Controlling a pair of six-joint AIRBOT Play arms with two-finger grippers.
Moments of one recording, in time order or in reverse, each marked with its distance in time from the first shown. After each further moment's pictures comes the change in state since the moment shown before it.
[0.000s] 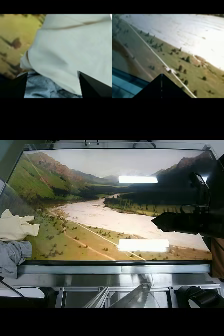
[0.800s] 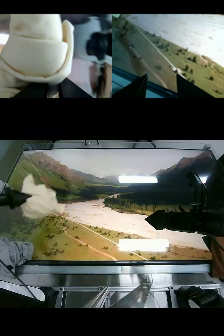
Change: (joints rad) left arm -0.222 -0.173 0.058 -1.008 -0.174 0.342; right arm 0.000 -0.016 0.000 0.050 -0.026 -0.002
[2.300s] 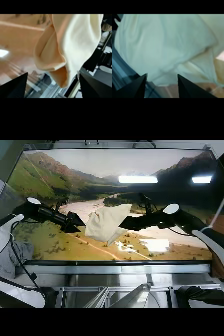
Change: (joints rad) left arm -0.498 0.064 -0.492 0.189 0.046 -0.095; right arm 0.000 -0.725 0.018 0.694 -0.121 -0.709
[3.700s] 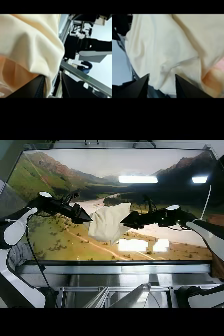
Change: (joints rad) left arm -0.082 -0.165 0.251 -0.157 -0.192 0.054; right arm -0.130 -0.203 0.061 0.187 0.213 -0.127
